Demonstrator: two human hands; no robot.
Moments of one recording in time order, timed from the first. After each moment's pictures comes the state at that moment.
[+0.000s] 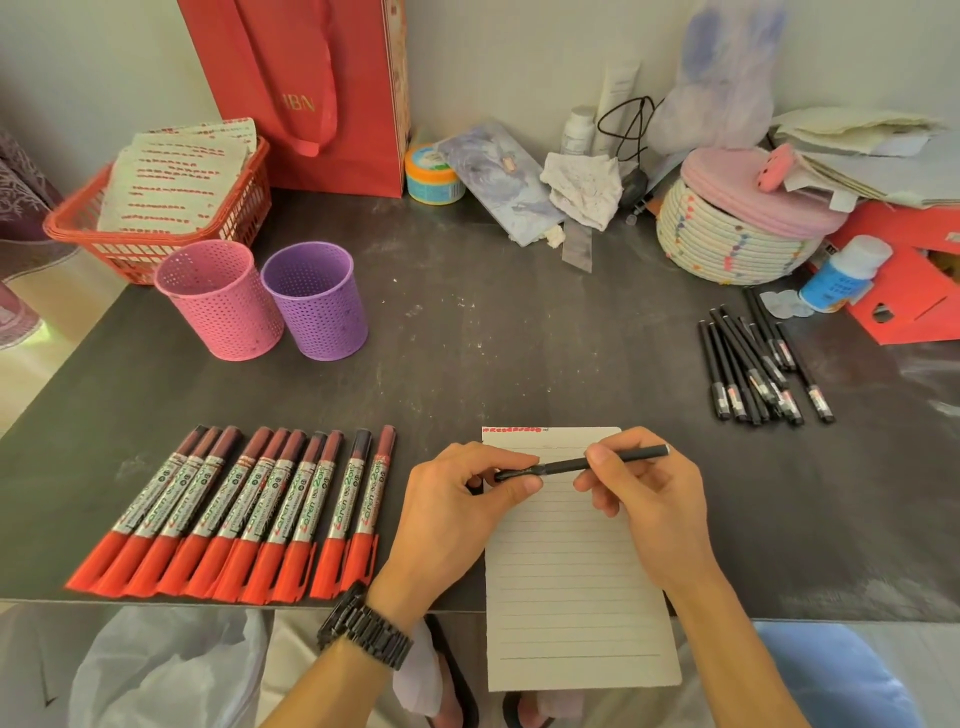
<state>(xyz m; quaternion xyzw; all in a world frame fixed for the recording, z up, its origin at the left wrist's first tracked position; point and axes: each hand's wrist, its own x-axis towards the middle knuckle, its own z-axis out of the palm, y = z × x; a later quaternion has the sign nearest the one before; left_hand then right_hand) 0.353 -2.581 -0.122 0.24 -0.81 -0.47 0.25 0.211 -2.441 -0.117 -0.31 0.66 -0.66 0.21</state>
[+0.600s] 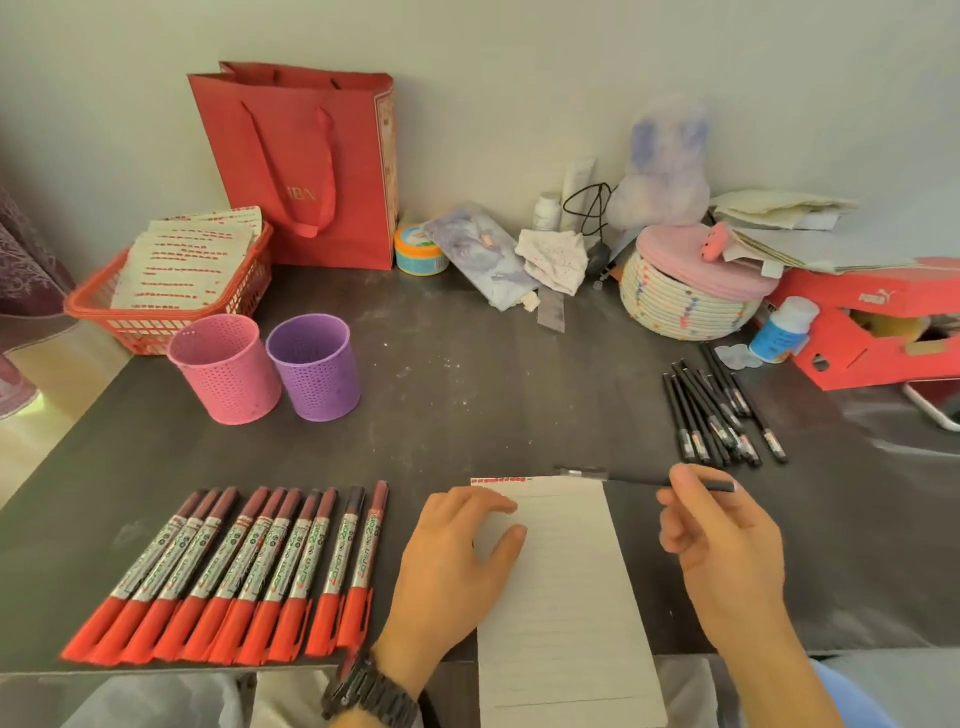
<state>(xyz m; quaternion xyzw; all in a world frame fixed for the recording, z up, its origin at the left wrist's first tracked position) 0.354 -2.575 -0.134 0.26 -0.88 -0.34 0.20 0.195 -2.398 -0.088 -0.12 0.60 -0.77 0.15</state>
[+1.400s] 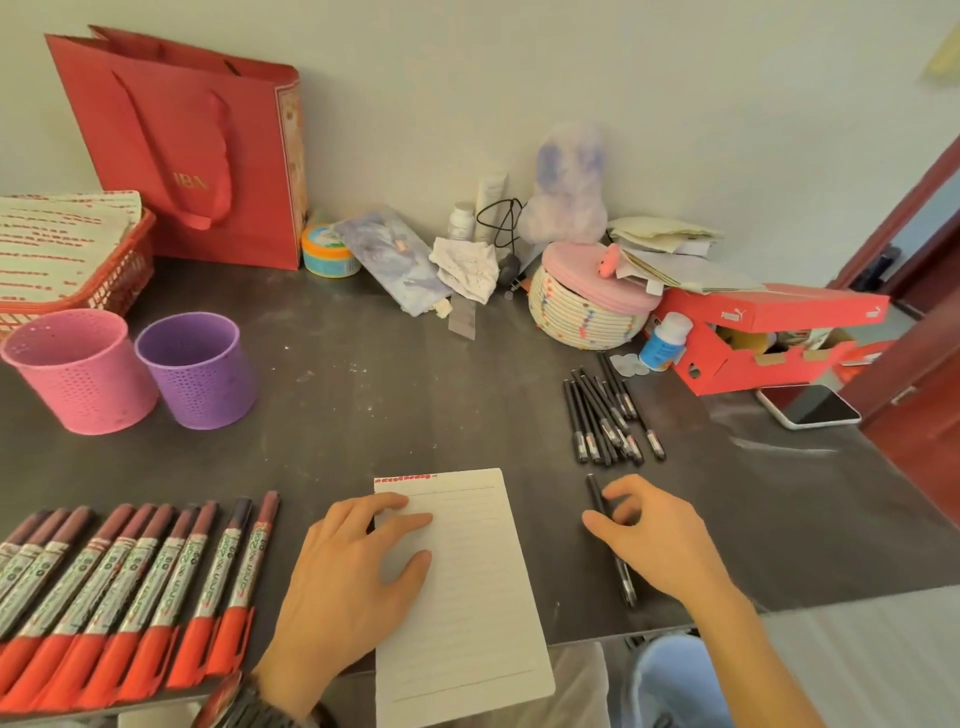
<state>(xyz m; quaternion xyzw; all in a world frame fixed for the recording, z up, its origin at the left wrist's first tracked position) 0.349 -2.571 -0.136 0.24 -0.93 -0.25 0.16 0.126 -2.346 -0.083 -0.22 0.95 -0.19 0.12</state>
